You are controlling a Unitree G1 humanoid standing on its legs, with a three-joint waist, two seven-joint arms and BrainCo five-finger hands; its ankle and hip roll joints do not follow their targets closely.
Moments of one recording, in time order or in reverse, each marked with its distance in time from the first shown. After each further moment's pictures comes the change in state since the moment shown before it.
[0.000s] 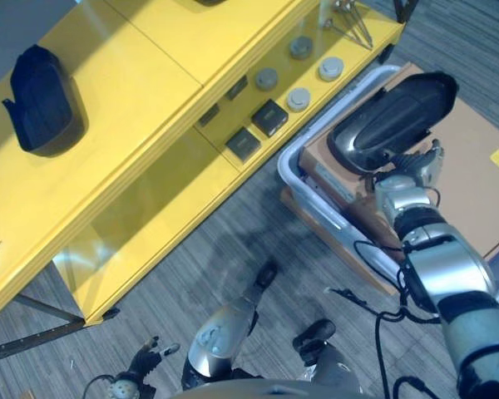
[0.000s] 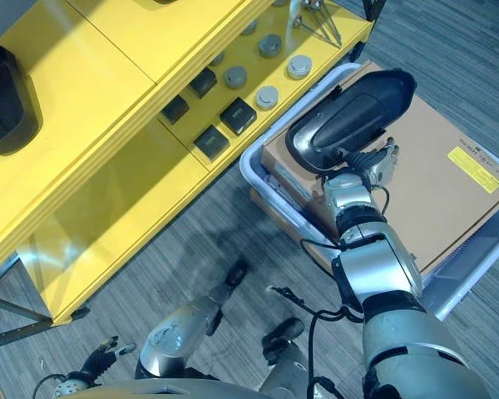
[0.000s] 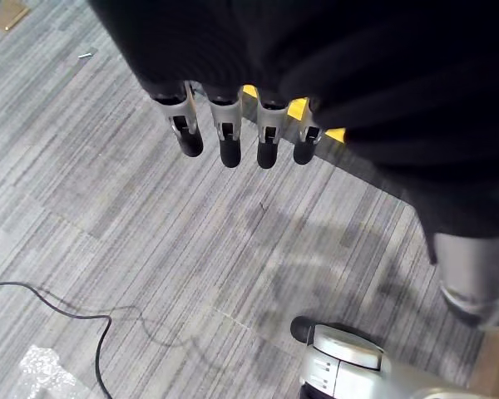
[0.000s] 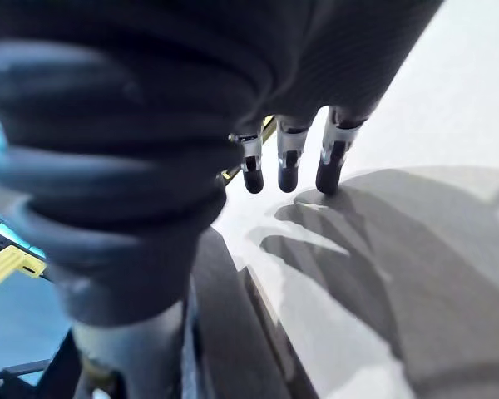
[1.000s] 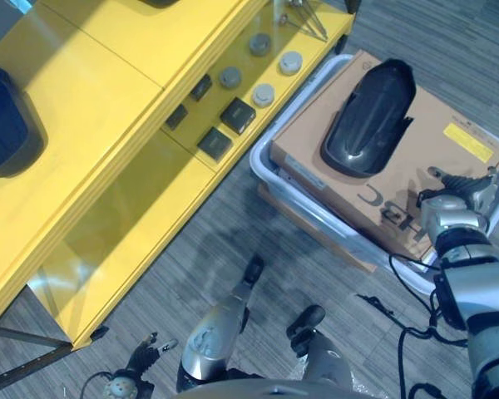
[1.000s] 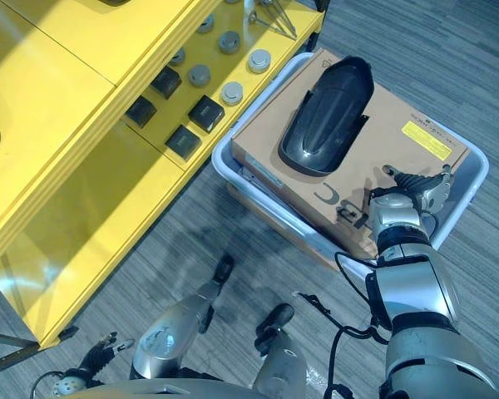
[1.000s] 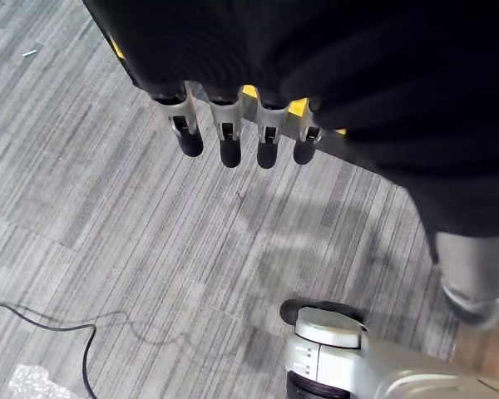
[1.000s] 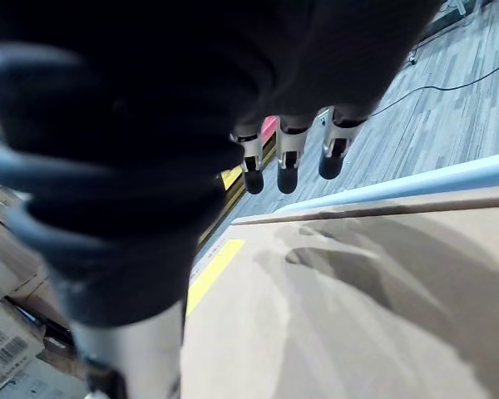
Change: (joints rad) left arm -0.002 0.013 0.001 -0.014 -0.022 -0.007 -0.010; right arm 0.132 -0.147 -0.122 0.001 0.056 -0.045 0.040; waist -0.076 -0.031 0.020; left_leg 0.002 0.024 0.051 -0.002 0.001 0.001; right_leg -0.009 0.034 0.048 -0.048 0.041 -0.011
